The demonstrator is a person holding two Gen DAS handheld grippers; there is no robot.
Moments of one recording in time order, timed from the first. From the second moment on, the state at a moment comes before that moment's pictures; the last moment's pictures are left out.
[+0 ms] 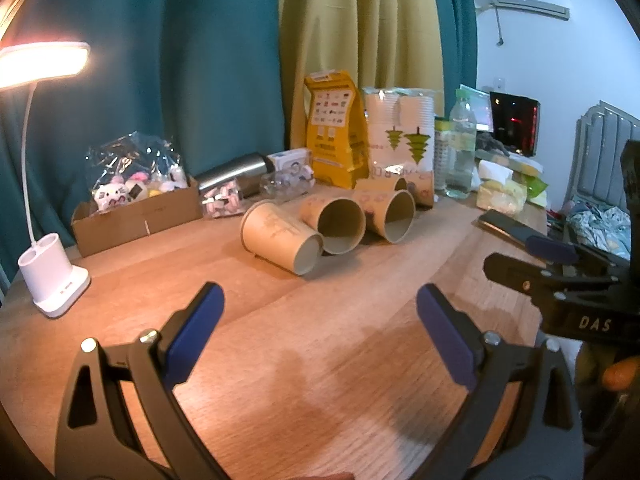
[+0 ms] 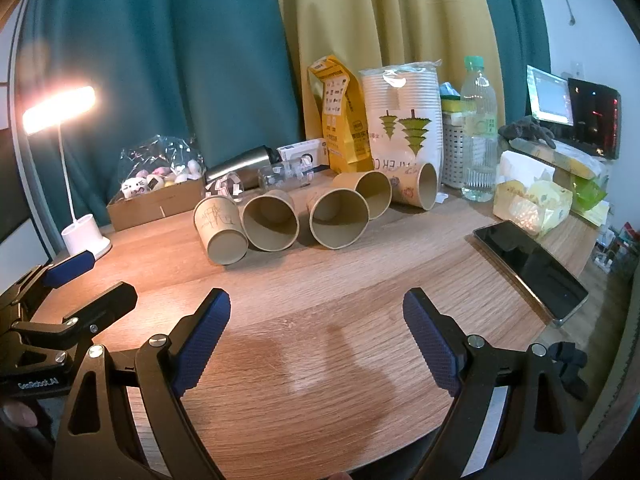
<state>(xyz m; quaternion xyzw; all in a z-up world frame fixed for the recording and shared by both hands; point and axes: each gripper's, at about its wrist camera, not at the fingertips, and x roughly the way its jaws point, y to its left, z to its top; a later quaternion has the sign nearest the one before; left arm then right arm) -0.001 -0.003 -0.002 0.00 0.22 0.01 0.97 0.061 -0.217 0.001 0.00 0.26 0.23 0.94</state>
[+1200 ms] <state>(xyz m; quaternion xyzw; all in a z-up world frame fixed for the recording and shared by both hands) 0.005 0.004 -0.003 -0.02 0.24 0.01 0.97 0.061 -0.217 -0.001 0.00 0.26 0.23 0.94</state>
